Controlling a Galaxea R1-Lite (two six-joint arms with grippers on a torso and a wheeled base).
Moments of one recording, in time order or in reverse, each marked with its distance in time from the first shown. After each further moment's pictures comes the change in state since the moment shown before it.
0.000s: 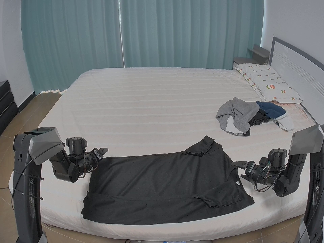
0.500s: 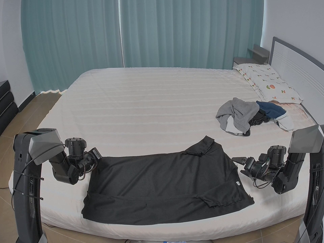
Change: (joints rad) left arm -0.006 -0.003 0.037 -0.080 0.065 0.038; right arm 0.002 0.004 -0.058 0.019 -0.014 -0.001
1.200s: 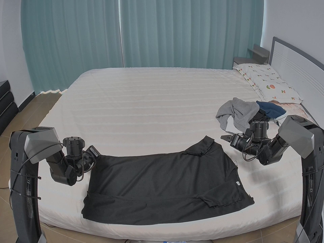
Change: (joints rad) left arm -0.007 -0.054 0.077 -0.053 0.024 -0.140; right arm 0.067 0.080 -0.635 0.514 -0.198 -0.236
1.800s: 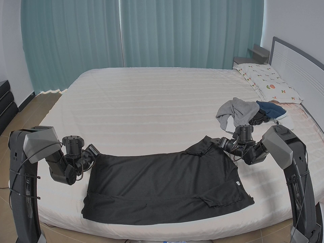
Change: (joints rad) left arm 0.003 -0.011 0.001 -0.001 -0.006 -0.021; right arm 0.041 0.262 -0.408 0.169 -0.048 -0.011
